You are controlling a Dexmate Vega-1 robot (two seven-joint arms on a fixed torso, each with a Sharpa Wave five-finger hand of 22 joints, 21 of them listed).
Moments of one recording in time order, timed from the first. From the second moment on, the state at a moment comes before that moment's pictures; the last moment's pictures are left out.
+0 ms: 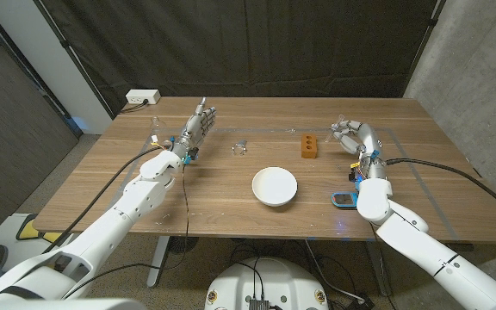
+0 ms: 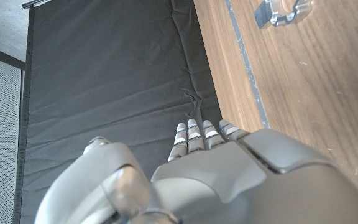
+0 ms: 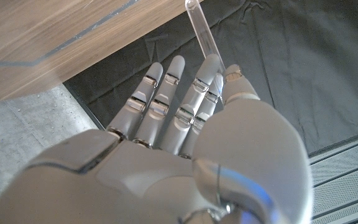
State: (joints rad) left arm 0.82 0.53 0.38 -1.35 -0.71 -0.20 -0.11; left_hand 0.42 0.05 -0.13 0.12 0.33 0.10 0.03 0.20 0.18 0.10 -0.01 0.21 0.19 0.00 -0.01 0.18 0.18 -0.09 0.01 0.19 0.18; right arm -1.19 -0.67 -0.36 -1.90 -0.15 -0.16 -0.71; right_hand 1.05 0.08 0.29 -0.15 0.19 0.97 -0.17 0.40 0.25 1.16 -0.20 0.43 0.30 0.92 -0.13 0.25 0.23 0.64 -0.06 0.25 0.20
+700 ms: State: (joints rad) left arm 0.78 0.47 0.43 -1.34 -0.67 -0.18 -0.04; left_hand 0.43 0.04 -0.13 0.12 0.33 0.10 0.03 0.20 0.18 0.10 -0.02 0.21 0.19 0.00 -0.01 0.18 0.18 -0.10 0.02 0.20 0.18; right arm -1.29 -0.77 -0.23 -1.98 -0.11 -0.16 -0.63; right_hand 1.03 0.09 0.28 -0.14 0.19 0.98 -0.17 0.40 0.25 1.08 -0.18 0.45 0.38 0.87 -0.11 0.23 0.24 0.63 -0.06 0.25 0.20
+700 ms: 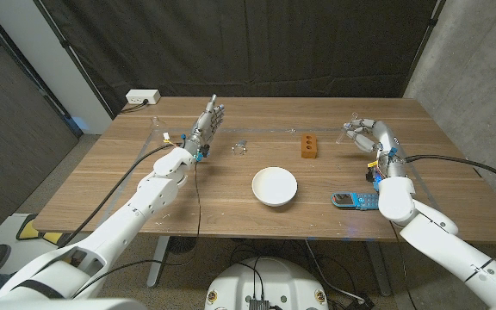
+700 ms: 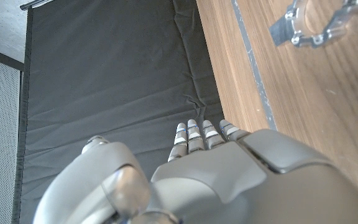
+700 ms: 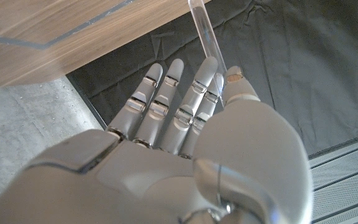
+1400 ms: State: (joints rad) left arm 0.82 0.54 0.41 -1.46 -0.66 -0.13 -0.03; left_hand 0.42 0.05 -0.13 0.12 0.33 0.10 0.03 0.20 0.18 0.10 -0.02 0.21 0.19 0.00 -0.01 0.18 0.18 -0.10 0.03 0.20 0.18; right arm -1.41 -0.83 -0.21 -2.18 -0.30 -0.38 -0.63; right_hand 1.03 0.09 0.28 -0.14 0.19 0.98 -0.17 0.40 0.25 1.08 -0.18 0.46 0.41 0.88 -0.12 0.23 0.24 0.63 -0.06 0.25 0.20
